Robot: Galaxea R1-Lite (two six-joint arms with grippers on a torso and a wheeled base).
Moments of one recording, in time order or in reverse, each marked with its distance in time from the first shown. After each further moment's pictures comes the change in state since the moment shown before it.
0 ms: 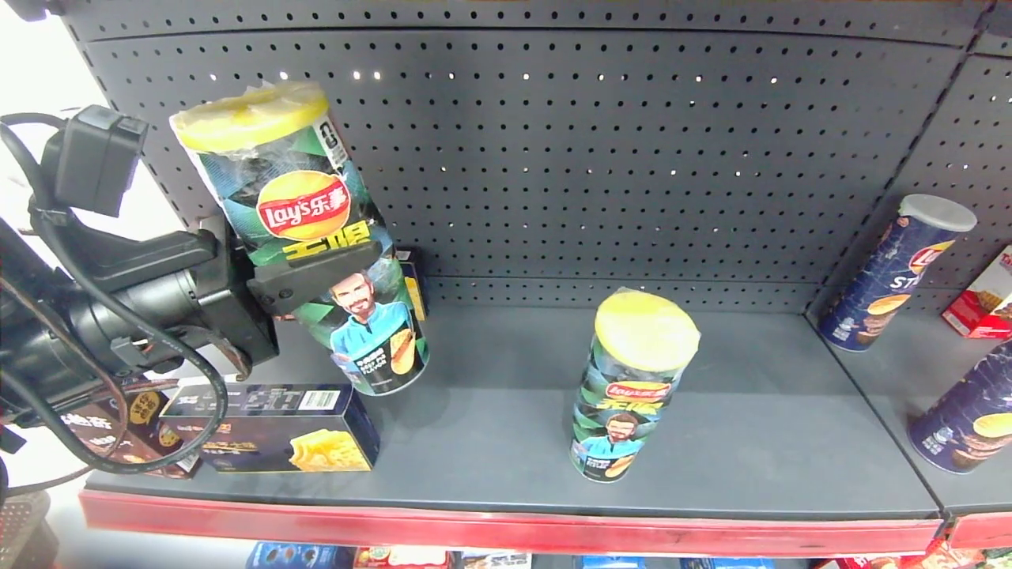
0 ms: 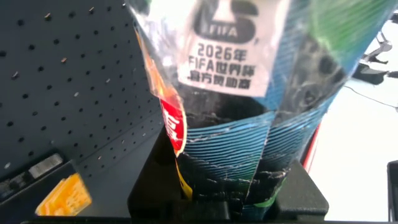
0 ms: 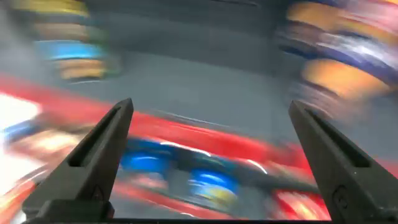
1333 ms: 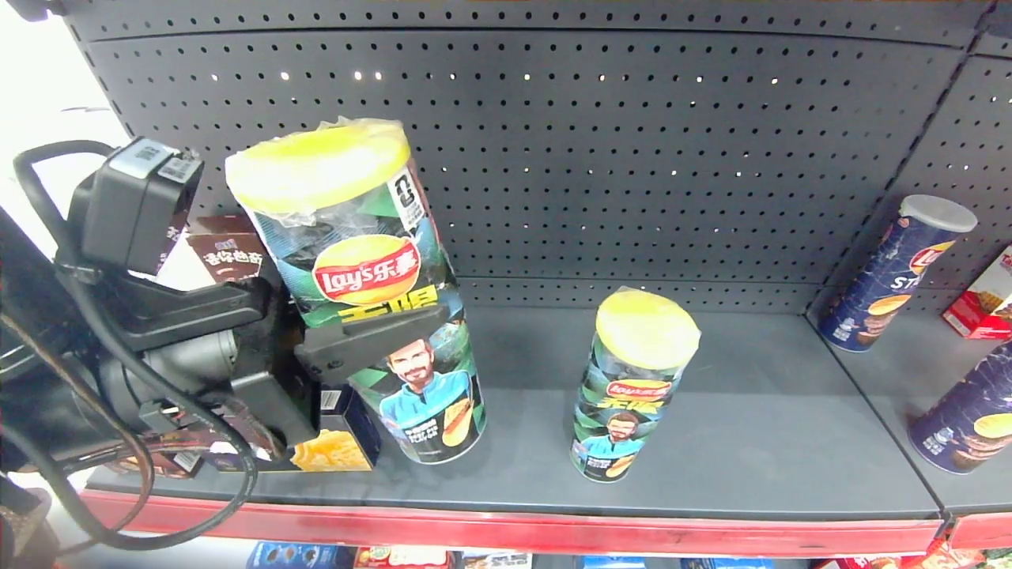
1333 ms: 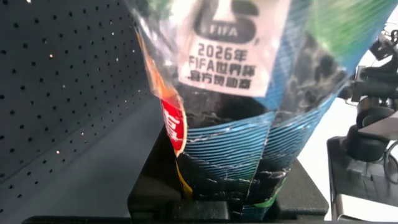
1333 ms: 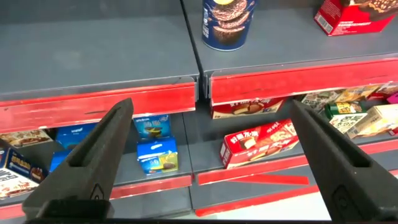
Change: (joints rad) left arm -0.204 -0.021 0.047 0.016 0.010 0.051; right arm -0.029 -0.075 0.097 0.089 -0.259 0.056
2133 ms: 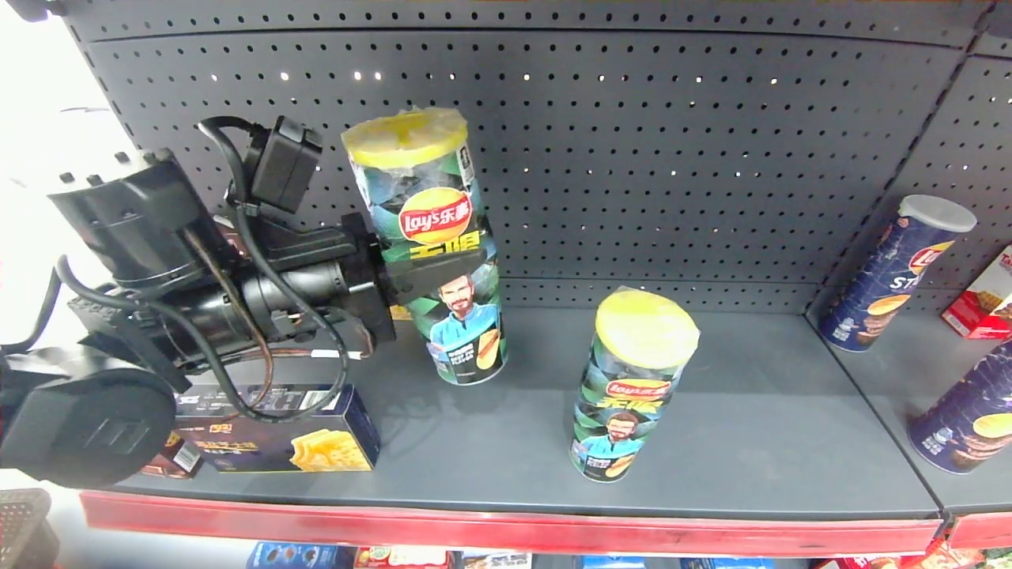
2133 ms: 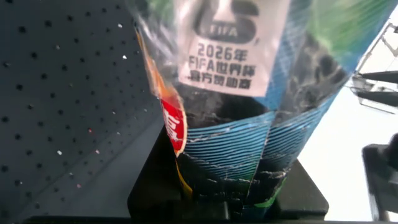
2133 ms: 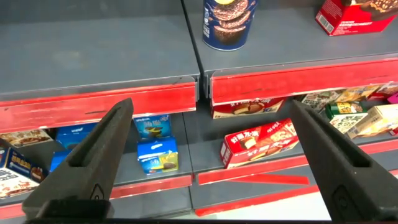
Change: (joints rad) left arm 0.056 0.253 -0.250 0.000 -0.035 -0.003; right arm 0.000 0.001 0.000 0.000 0.000 0.000
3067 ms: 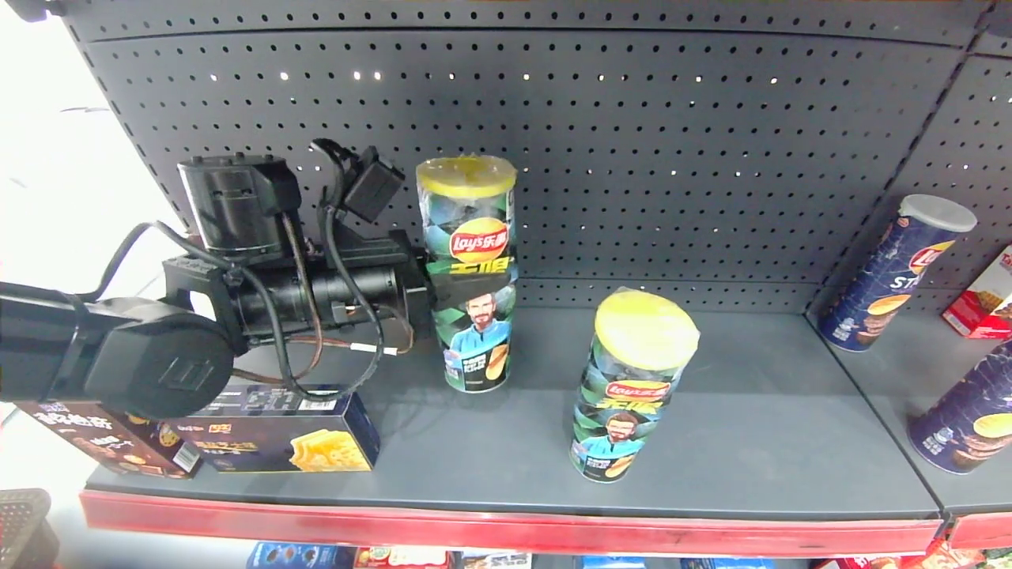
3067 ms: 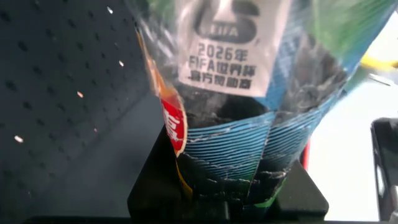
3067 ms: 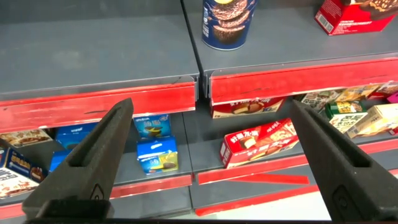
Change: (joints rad) left arm -0.011 0.104 -0.208 0.347 0.018 0.125; right arm 0.001 0.001 0.000 0.000 0.000 0.000
